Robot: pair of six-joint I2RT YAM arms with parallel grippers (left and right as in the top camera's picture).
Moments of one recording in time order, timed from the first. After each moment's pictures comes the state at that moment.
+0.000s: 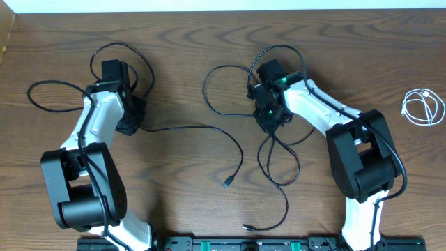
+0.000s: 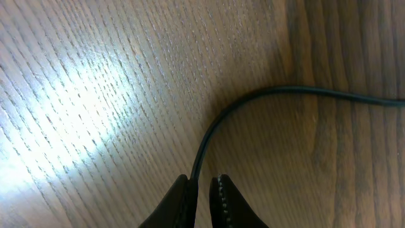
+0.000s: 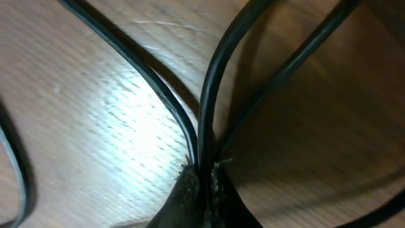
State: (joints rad) left arm 0.15 1.80 1.19 -0.77 -0.08 -1.02; right arm 0.45 2.09 1.43 -0.82 -0.17 -0.13
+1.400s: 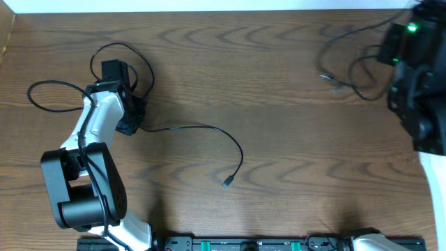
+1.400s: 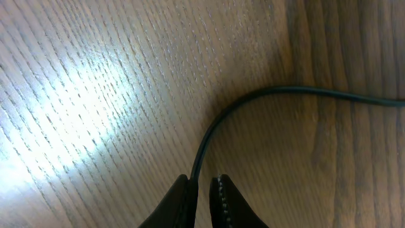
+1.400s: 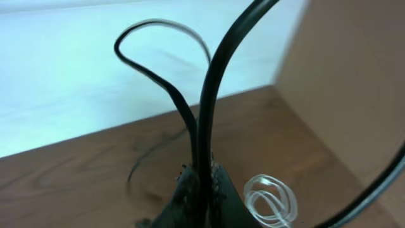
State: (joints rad) left arm 0.15 1.80 1.19 -0.77 -0.08 -1.02; right arm 0.19 1.34 1.76 -0.88 0.60 0.21
